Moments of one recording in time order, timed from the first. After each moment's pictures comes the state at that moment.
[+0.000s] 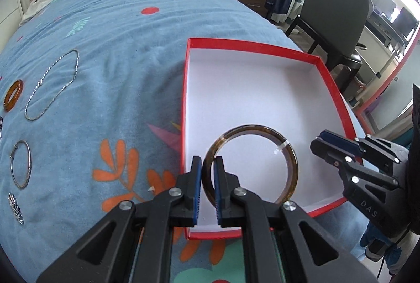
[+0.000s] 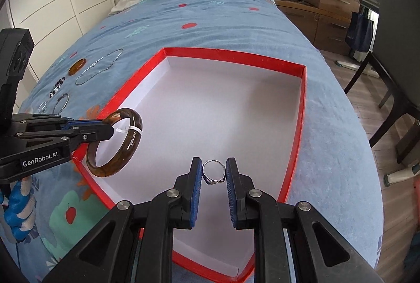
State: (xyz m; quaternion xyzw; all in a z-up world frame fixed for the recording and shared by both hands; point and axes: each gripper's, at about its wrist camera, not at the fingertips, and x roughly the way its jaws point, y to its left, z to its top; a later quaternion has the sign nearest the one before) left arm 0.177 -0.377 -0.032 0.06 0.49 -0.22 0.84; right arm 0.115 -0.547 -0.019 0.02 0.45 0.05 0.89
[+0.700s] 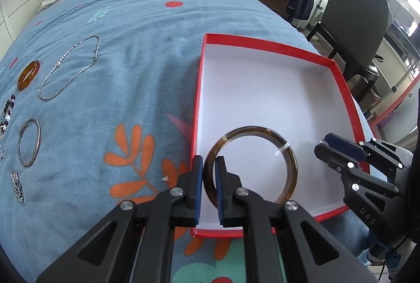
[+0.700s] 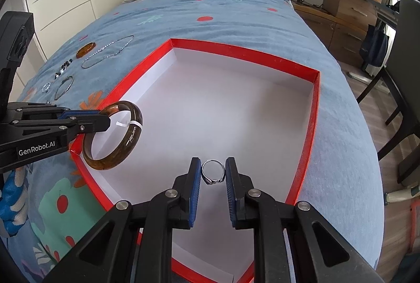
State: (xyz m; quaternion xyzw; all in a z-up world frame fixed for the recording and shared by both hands) left arm 0.173 -0.368 -0.038 0.03 0.50 -0.16 0.85; right arm 0.123 -0.541 -0.027 -0.02 0.45 0.09 0.89
